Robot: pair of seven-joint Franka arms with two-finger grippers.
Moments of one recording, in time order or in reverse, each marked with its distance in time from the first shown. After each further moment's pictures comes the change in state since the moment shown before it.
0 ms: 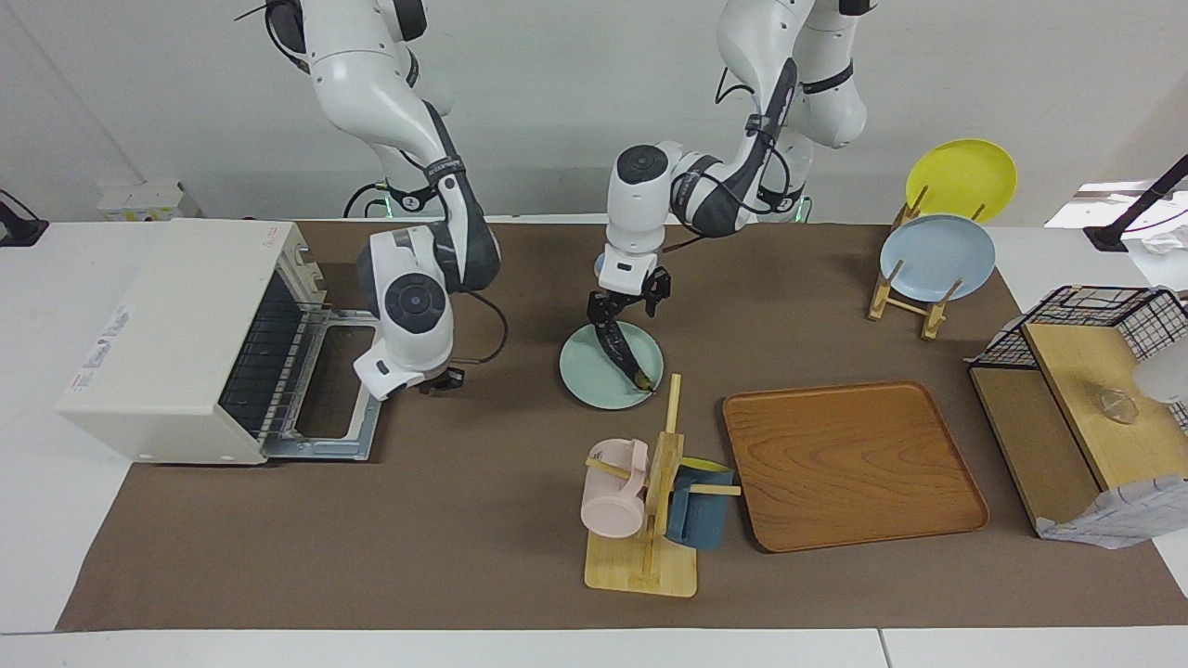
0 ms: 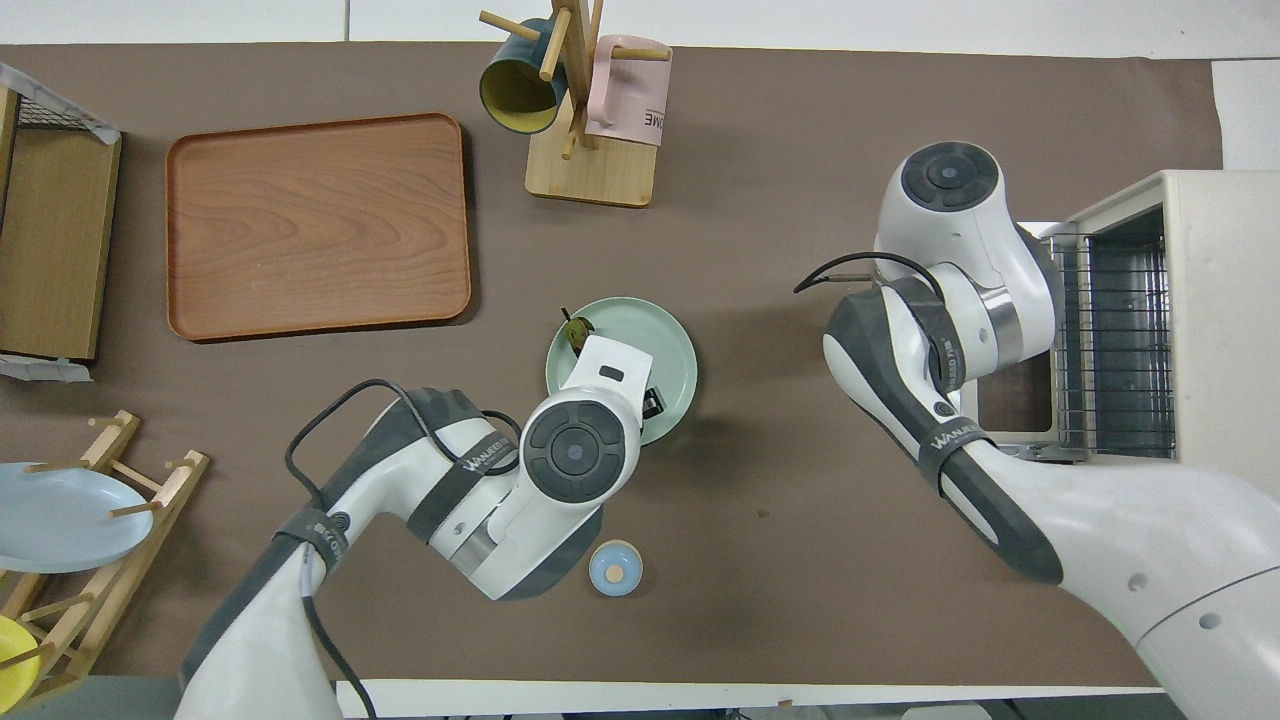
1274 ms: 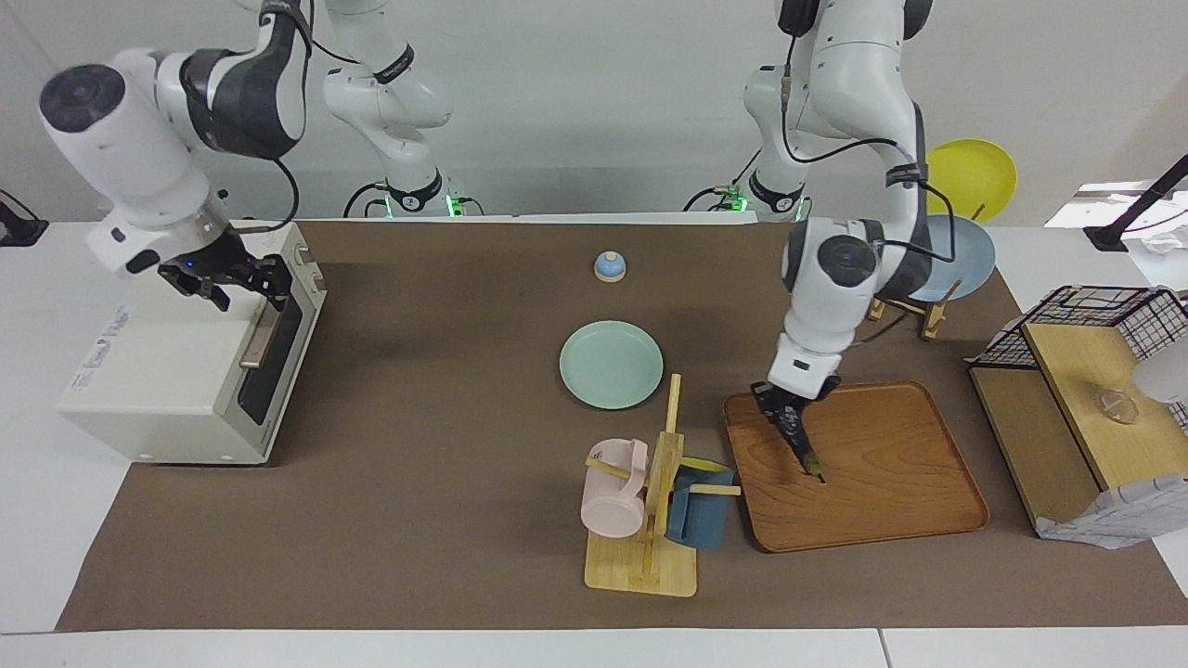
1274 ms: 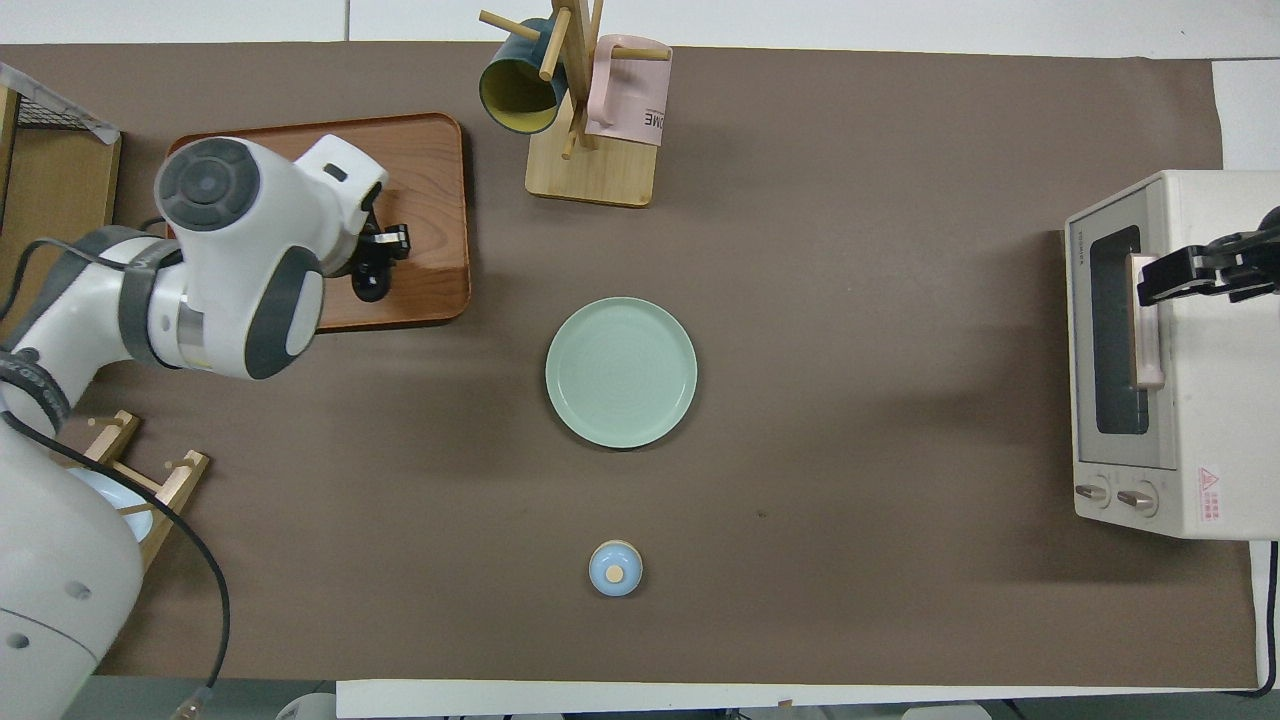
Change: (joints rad) left arm 0.589 0.106 0.048 0.164 -0.007 -0.002 0.909; right arm -0.329 -0.343 0.006 0.247 0.169 -0.353 -0.510
